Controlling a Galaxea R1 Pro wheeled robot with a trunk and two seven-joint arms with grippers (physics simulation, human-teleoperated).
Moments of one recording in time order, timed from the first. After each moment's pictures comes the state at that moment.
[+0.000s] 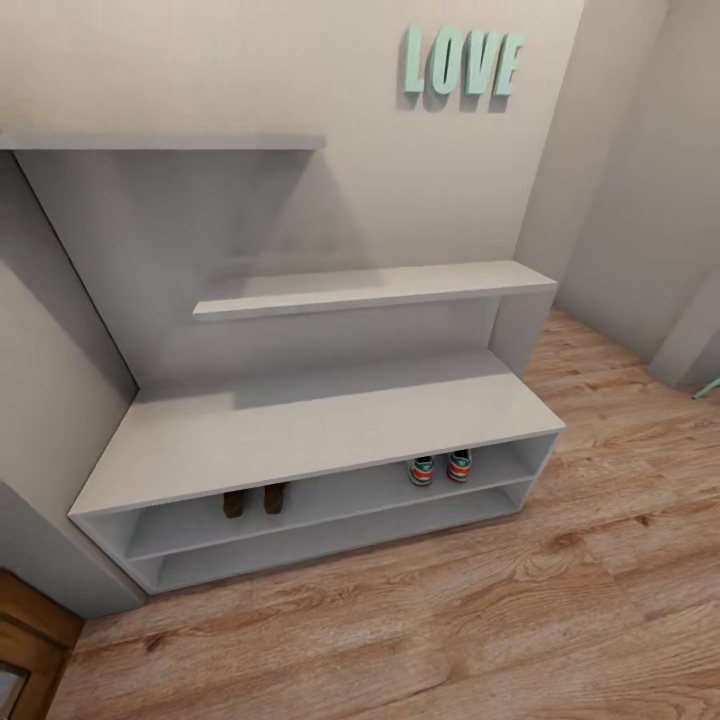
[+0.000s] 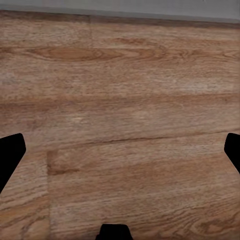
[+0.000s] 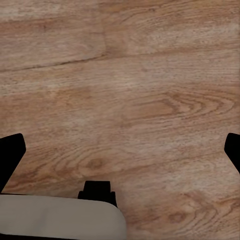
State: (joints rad) left arm -0.12 0.22 0.41 -0.32 0.04 -0.37 -0.58; right arm -0.19 -0.06 -0.11 -0.04 0.17 -0.58 -0.03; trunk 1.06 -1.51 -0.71
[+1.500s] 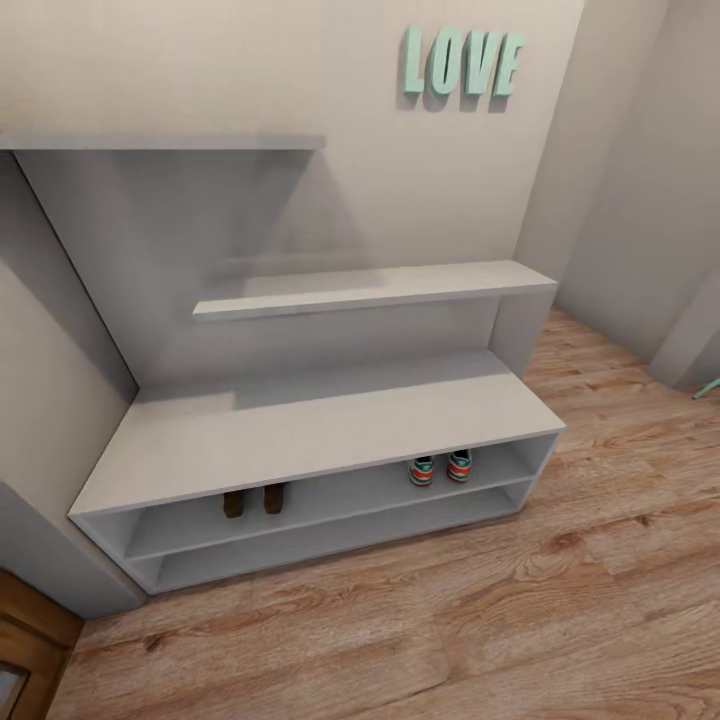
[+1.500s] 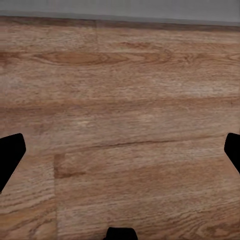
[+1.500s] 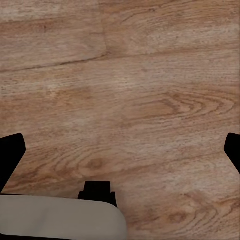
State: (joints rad) left arm -0.12 0.23 0.42 -0.32 0.04 -0.37 -0.57; right arm -0.19 -0.06 -0.11 -0.04 0.17 -0.58 -0.03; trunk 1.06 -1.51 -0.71
